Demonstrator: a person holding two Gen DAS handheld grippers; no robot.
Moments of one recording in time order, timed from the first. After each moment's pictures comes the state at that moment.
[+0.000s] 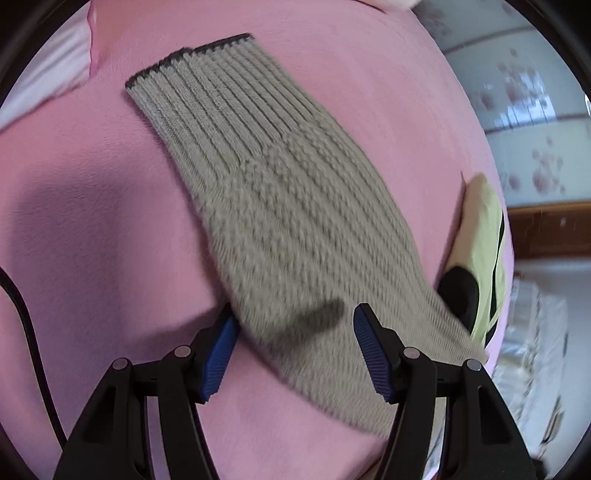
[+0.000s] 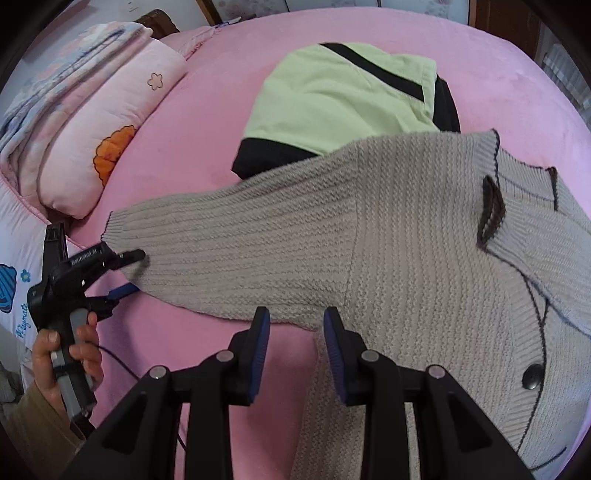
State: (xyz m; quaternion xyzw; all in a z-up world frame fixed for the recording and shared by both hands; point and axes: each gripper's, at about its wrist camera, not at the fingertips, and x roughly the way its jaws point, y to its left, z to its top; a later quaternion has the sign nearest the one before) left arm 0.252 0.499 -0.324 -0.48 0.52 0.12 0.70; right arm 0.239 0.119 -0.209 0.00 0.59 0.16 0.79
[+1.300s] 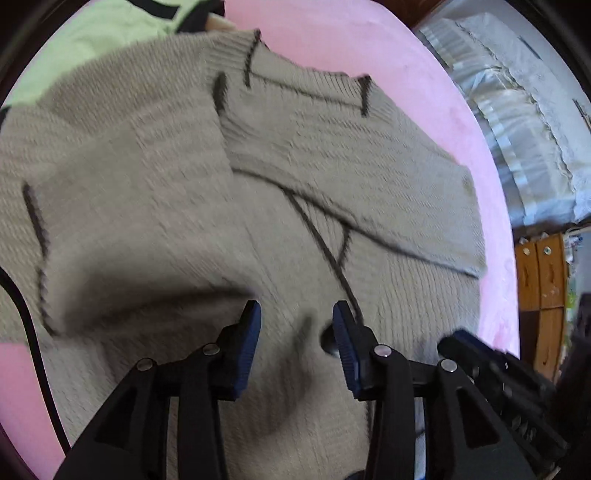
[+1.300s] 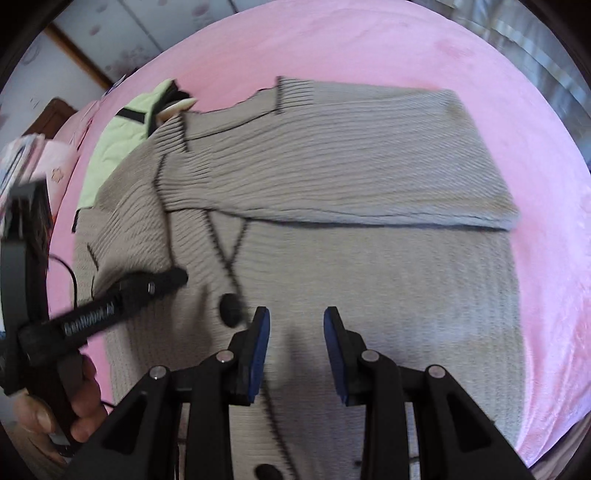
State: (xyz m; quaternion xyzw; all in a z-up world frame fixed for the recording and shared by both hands) left arm 0.292 -0.022 -0.277 -0.14 0.64 -0.17 0.74; right arm 0.192 -0.224 -0.224 0.13 0.59 0.02 0.80
